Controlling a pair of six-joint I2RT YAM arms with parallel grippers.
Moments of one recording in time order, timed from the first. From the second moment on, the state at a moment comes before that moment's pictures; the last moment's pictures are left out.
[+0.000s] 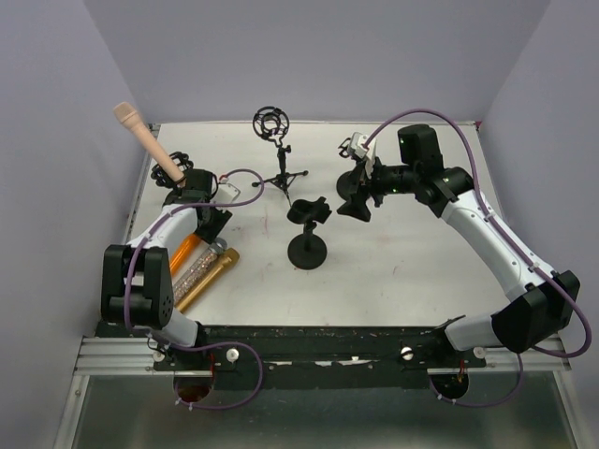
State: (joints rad) left arm -0.07 1.54 0.94 -0.52 -0.08 0.54; right arm 0.44 1.39 1.36 -0.57 -0.70 -0.48
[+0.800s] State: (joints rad) left arm -0.15 1.00 0.80 -0.52 0.33 0.41; right arm 0.54 1.81 1.86 -1.05 -0.89 -1.08
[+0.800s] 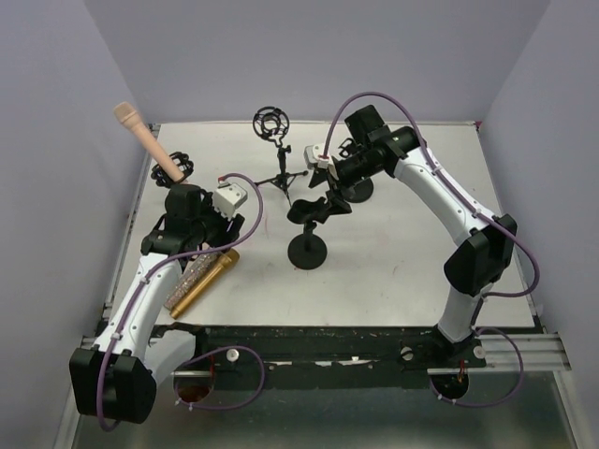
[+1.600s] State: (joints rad) left arm -0.18 1.06 0.88 -0.47 0.41 0.34; right arm 0.47 1.65 1.66 -1.07 -0.74 -0.78
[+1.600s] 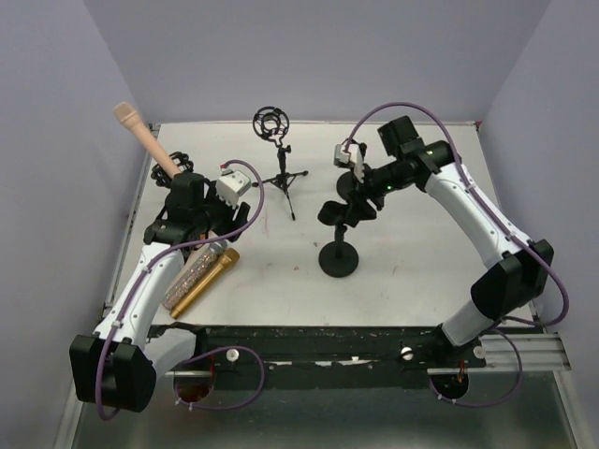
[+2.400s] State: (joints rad) left arm -0.20 0.98 0.95 -0.48 0.39 0.28; right arm -0.02 1.72 1.57 -0.43 -0.35 -0.26
